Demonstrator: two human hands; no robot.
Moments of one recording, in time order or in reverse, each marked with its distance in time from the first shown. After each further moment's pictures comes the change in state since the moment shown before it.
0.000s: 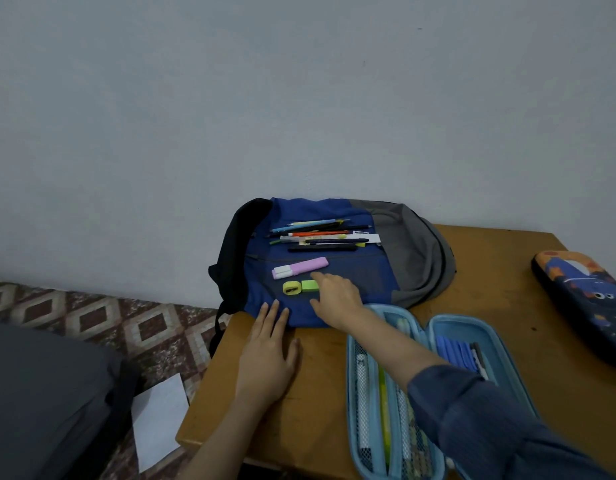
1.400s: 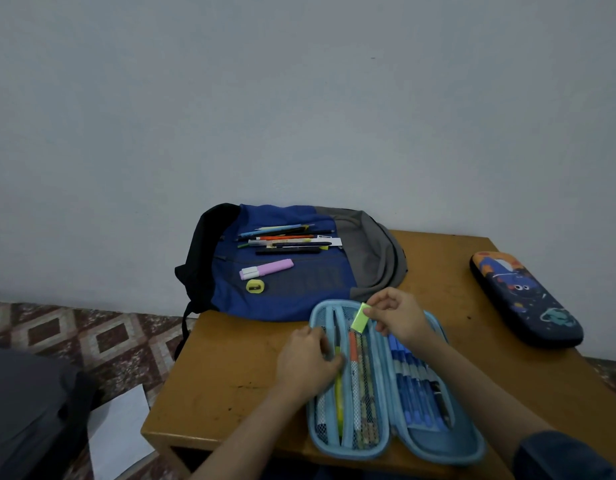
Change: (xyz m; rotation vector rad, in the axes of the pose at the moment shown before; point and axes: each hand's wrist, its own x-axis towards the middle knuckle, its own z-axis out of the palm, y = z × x) left_hand -0.014 0.118 -0.013 -0.209 -0.241 0.041; right_hand -0.111 0.099 -0.051 0.941 0.185 0.367
